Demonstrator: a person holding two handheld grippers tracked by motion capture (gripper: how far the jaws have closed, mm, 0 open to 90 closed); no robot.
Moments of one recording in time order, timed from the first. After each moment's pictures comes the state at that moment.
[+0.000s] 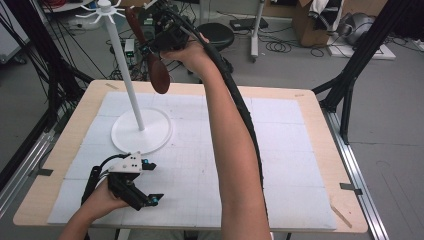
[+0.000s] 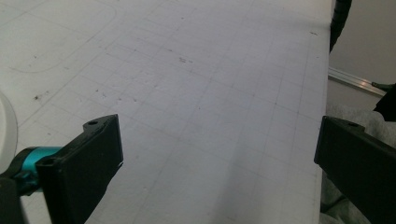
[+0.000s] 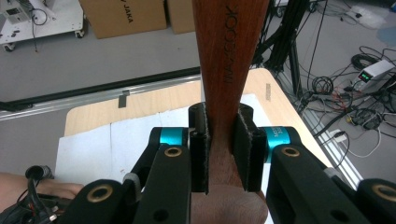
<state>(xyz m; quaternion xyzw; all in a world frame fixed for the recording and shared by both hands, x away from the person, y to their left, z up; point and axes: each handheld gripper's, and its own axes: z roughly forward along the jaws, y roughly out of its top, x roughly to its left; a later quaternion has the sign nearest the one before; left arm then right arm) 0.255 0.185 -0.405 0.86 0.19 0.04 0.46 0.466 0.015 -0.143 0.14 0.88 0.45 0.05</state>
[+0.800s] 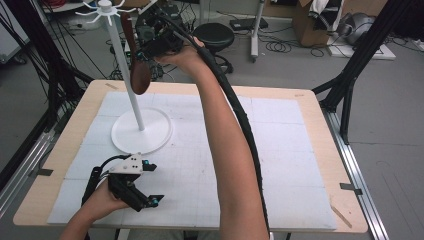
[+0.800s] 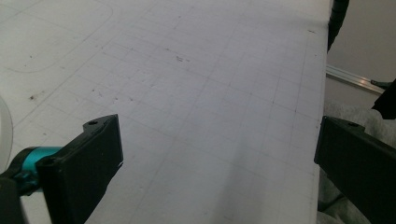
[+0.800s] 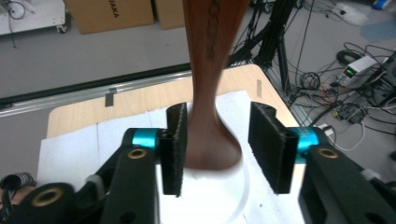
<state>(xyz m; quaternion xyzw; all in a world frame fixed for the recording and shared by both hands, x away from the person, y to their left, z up) 0.253 0.183 -0.405 0.87 0.19 0.04 0.46 0.461 0.025 -0.151 0.15 0.89 0.43 0.07</state>
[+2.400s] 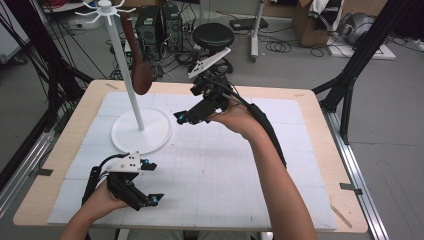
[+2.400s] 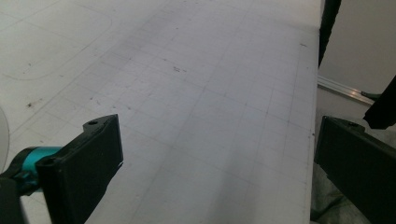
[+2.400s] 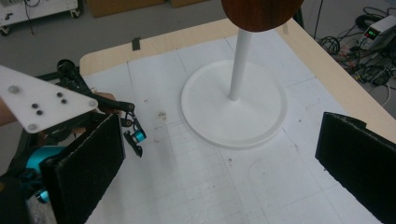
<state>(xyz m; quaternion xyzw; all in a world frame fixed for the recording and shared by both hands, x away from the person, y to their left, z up) 0.254 0.187 -0.403 0.85 0.19 0.03 0.48 0.371 -0.074 -0.226 0.17 0.89 0.43 0.05</state>
